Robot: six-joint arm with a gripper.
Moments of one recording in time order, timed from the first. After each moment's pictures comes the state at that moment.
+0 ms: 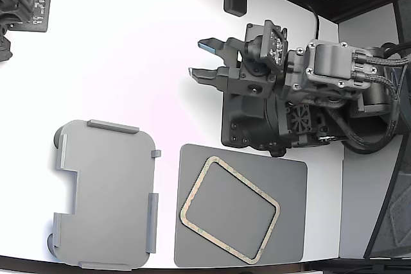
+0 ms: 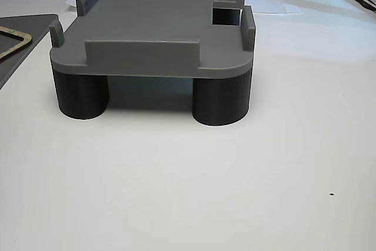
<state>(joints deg) 6.8 168.0 152.4 56.3 14.8 9.5</state>
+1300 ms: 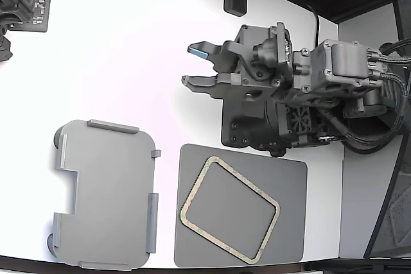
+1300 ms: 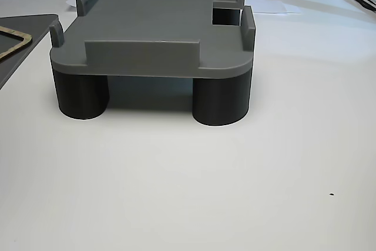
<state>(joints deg) 6.9 168.0 154.6 41.9 8.3 8.3</state>
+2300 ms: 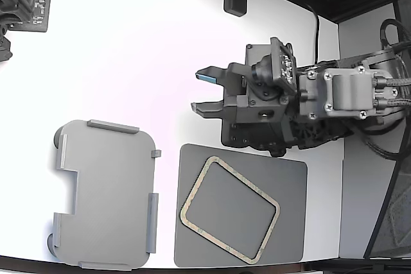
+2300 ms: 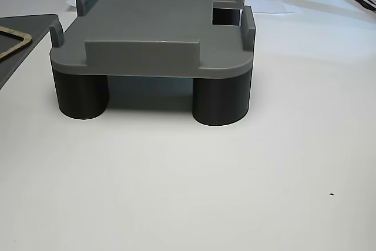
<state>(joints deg) 21.3 154.6 138.3 58.6 16.8 21.4</state>
